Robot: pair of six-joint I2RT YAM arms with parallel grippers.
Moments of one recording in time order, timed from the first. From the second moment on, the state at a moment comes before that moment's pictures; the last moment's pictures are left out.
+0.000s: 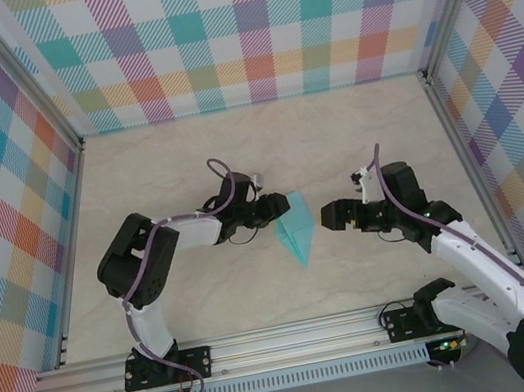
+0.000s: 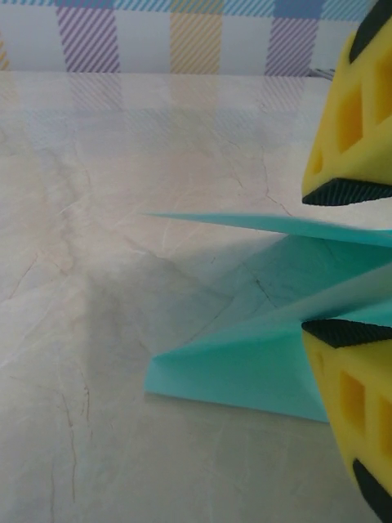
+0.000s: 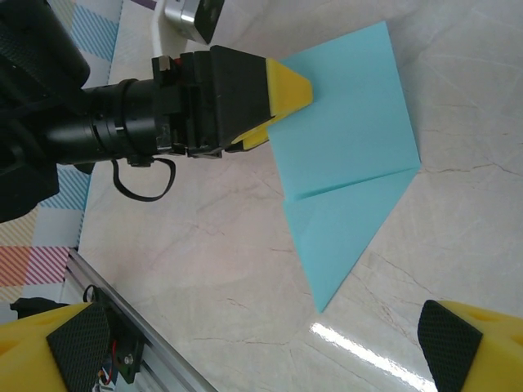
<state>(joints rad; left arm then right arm) -0.61 1.90 0.96 0.24 0.47 -0.89 0.33 0.91 0.61 -0.43 -0.58 0.56</state>
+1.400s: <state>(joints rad) -0.58 1.84 0.73 0.63 0.68 -0.86 0.26 1.77 0.74 0.13 -0.99 0.44</state>
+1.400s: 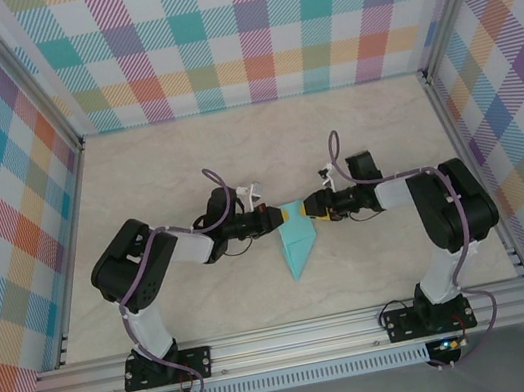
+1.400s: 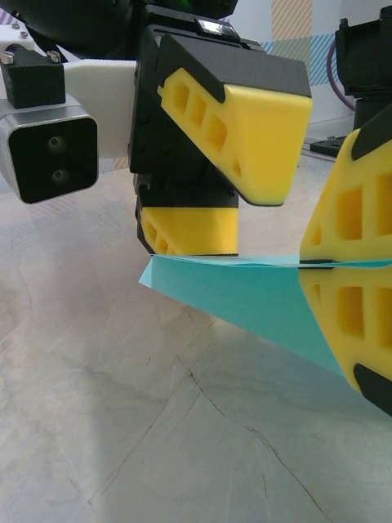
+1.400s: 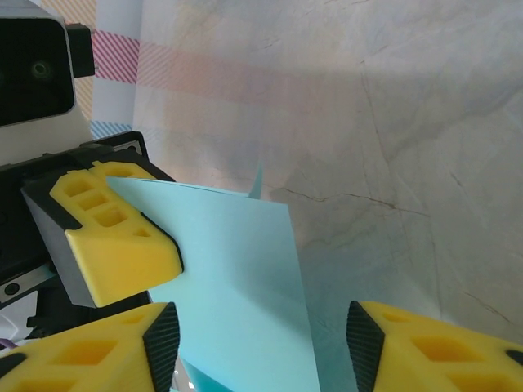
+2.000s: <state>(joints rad) -0.58 1.84 0.73 0.63 0.68 -0.86 0.27 1.81 0.73 0.16 -1.00 0.43</state>
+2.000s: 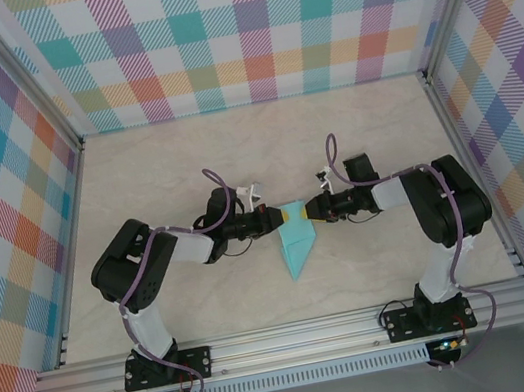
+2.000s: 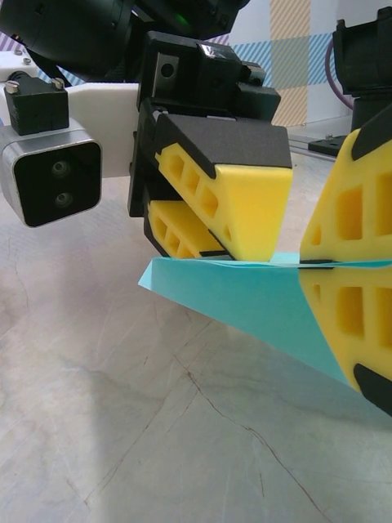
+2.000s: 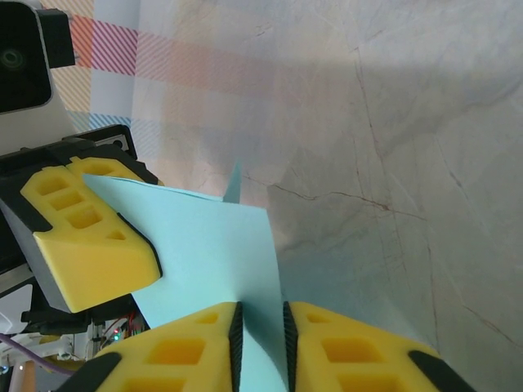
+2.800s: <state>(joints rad) -0.69 1.33 0.70 -0.01 0.27 -0.58 0.32 1.75 0.74 -0.01 -0.88 0.46</state>
